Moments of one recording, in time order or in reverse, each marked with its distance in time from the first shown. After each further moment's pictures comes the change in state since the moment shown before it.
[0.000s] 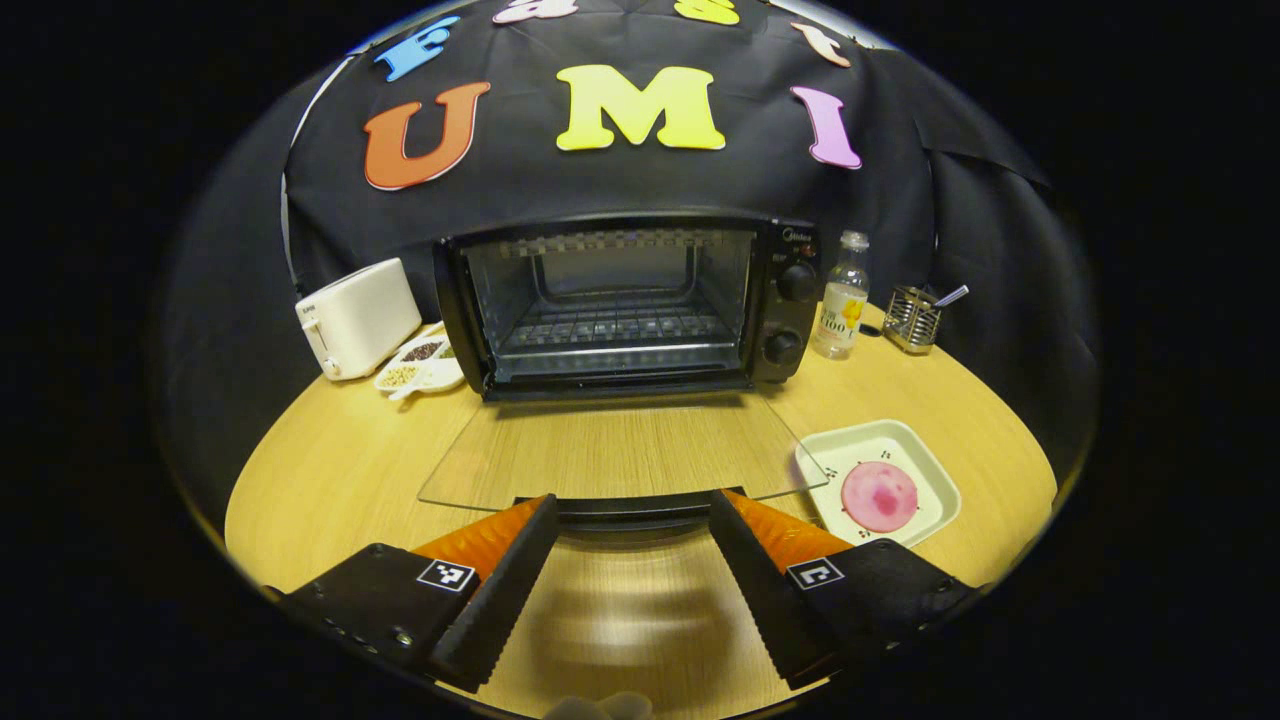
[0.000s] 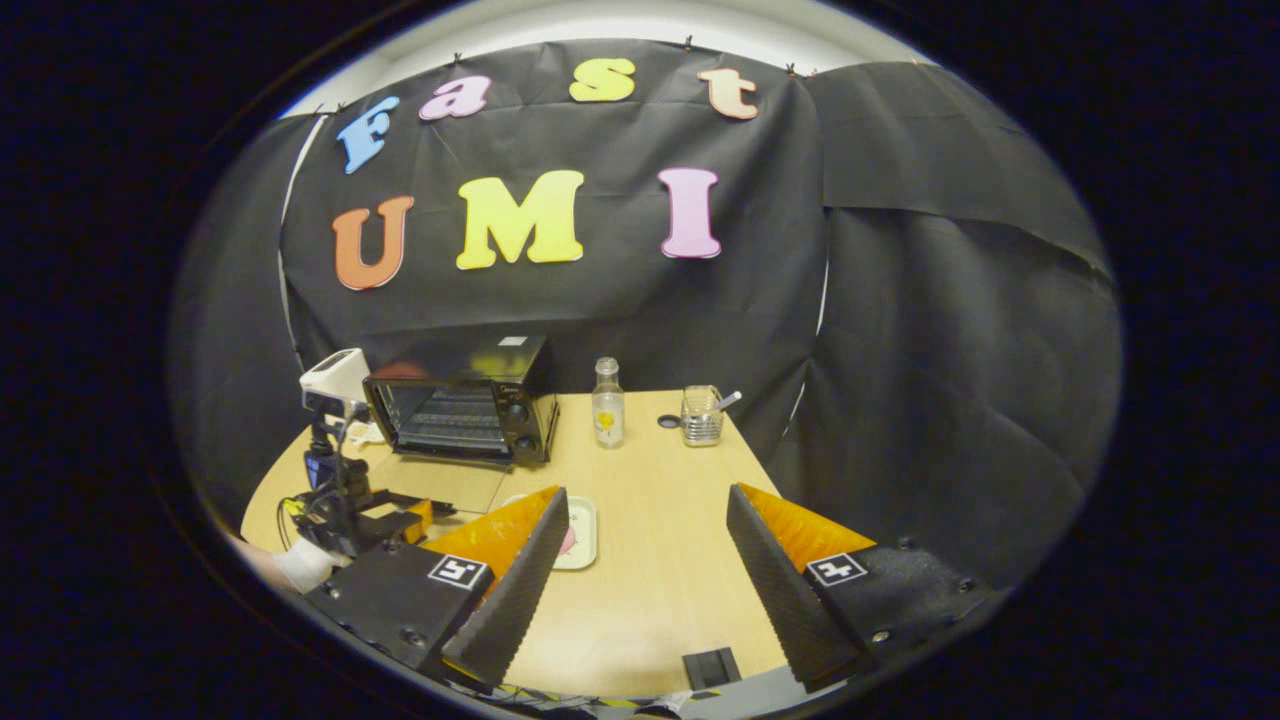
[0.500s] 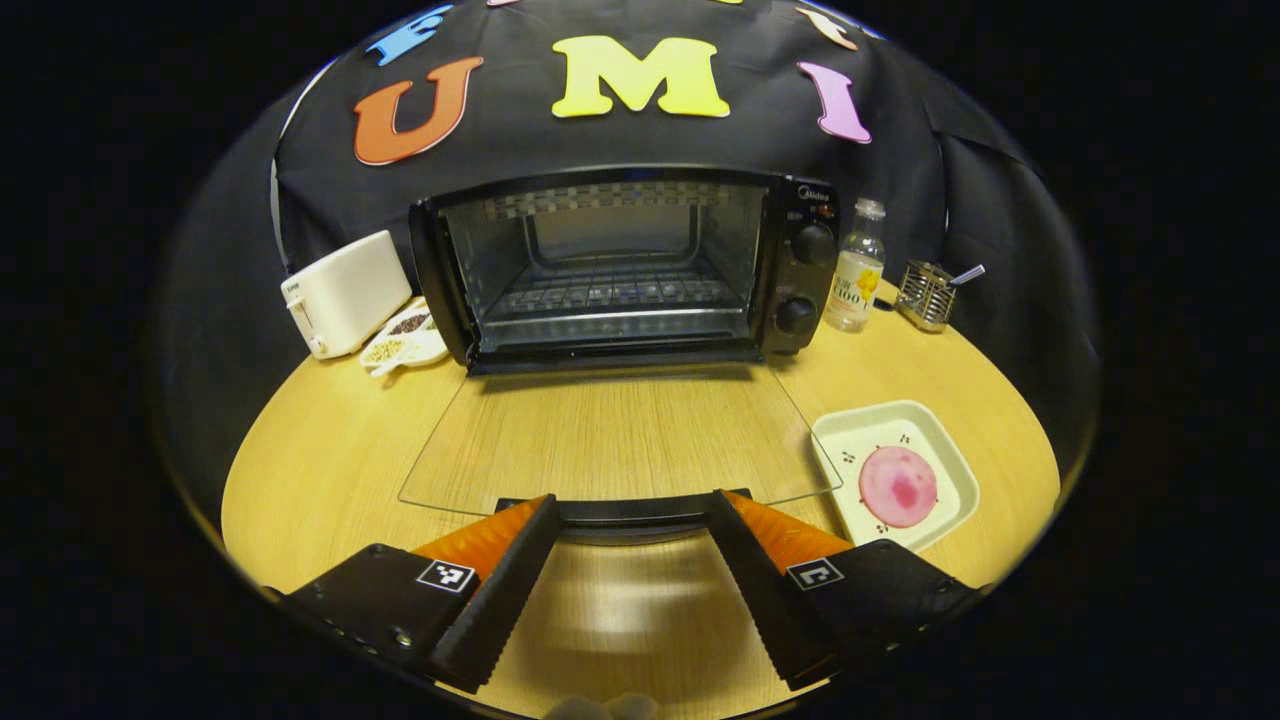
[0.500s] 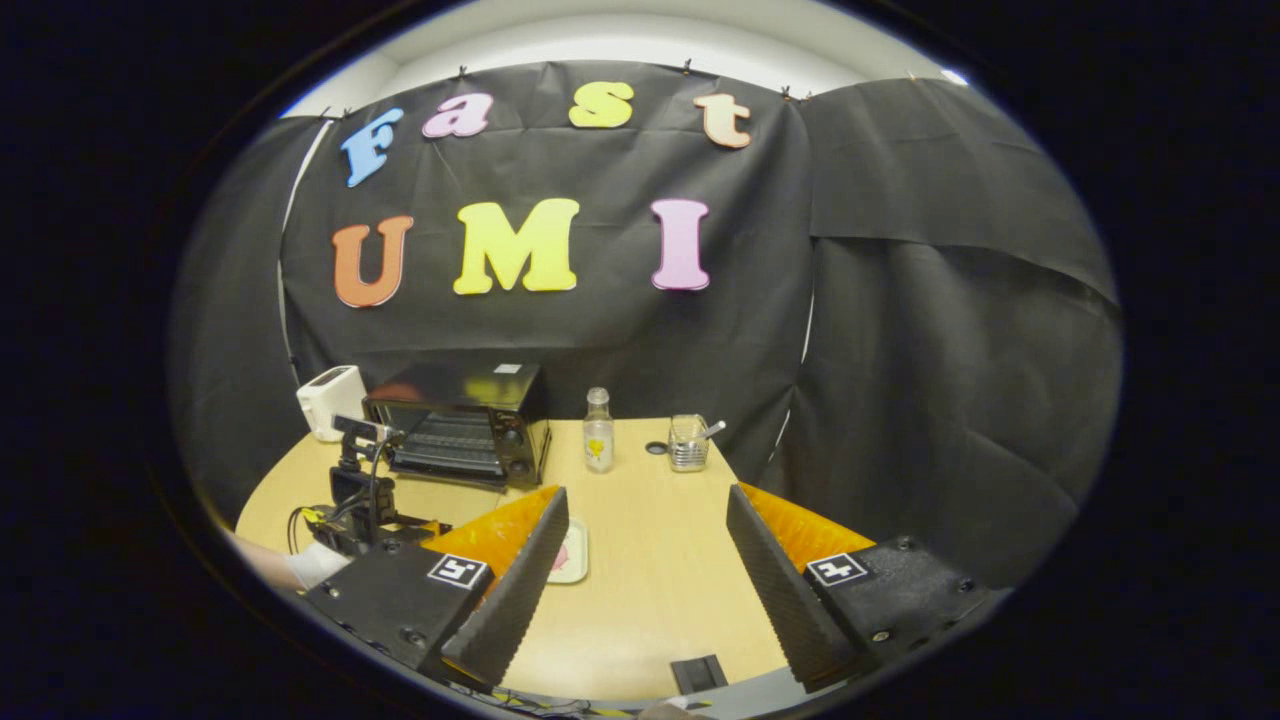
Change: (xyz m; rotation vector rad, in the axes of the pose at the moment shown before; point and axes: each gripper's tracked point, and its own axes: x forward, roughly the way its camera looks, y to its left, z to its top) left arm 0.035 -0.005 -0.033 -0.017 0.156 0.001; right arm -0.036 -0.006 0.025 -0.008 -0.096 -0.039
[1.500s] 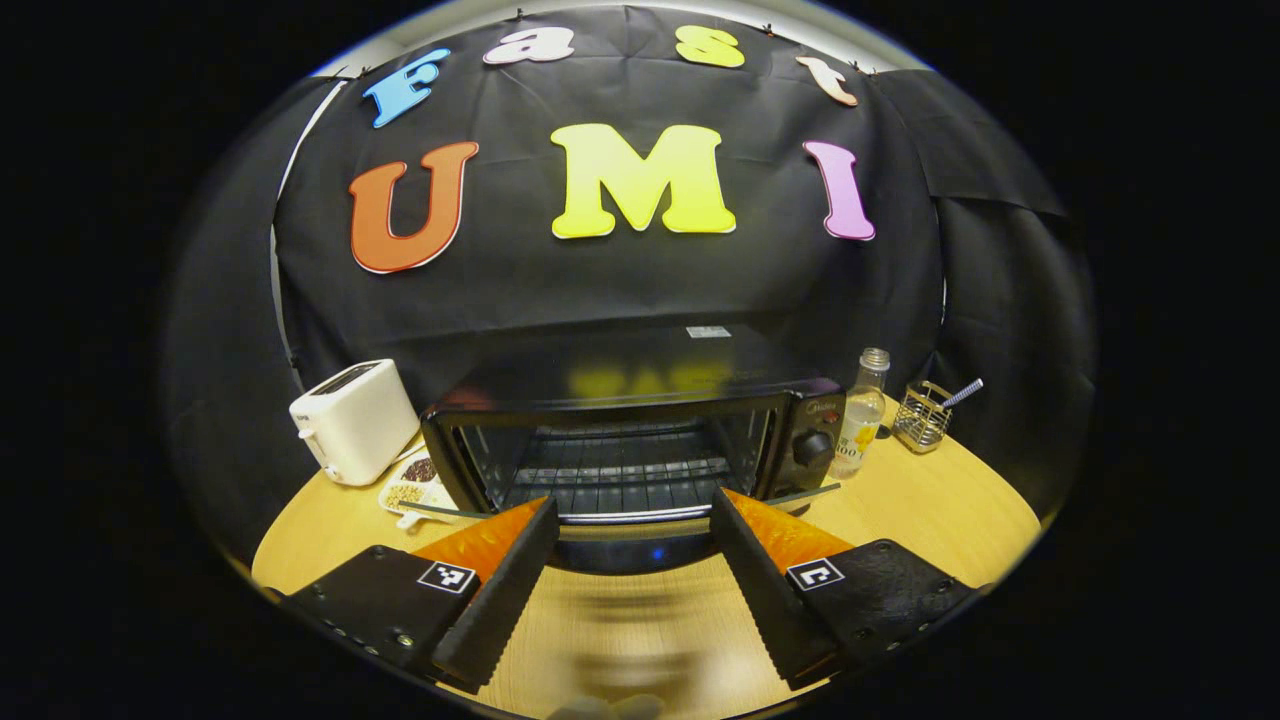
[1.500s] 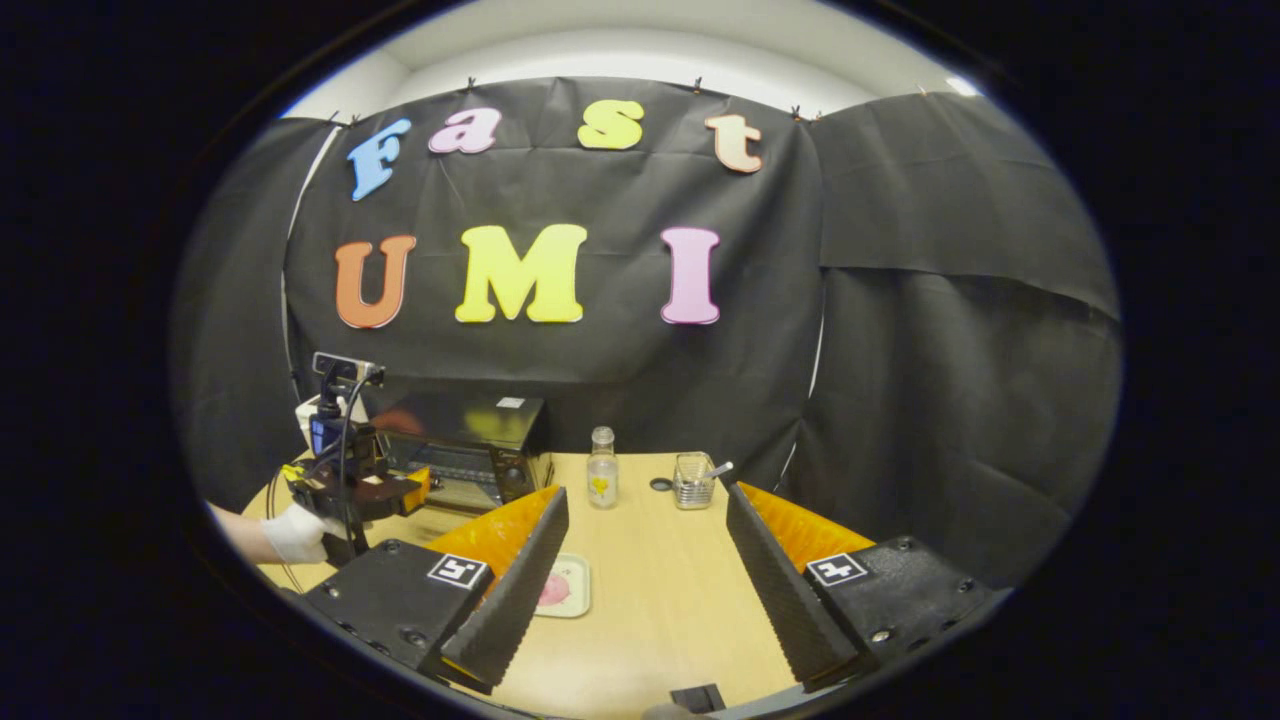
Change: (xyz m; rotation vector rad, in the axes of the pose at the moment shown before) left arm -0.018 0.012 0.147 0.025 -0.300 0.009; right arm 0.022 0.014 0.042 -0.012 -0.090 0.020
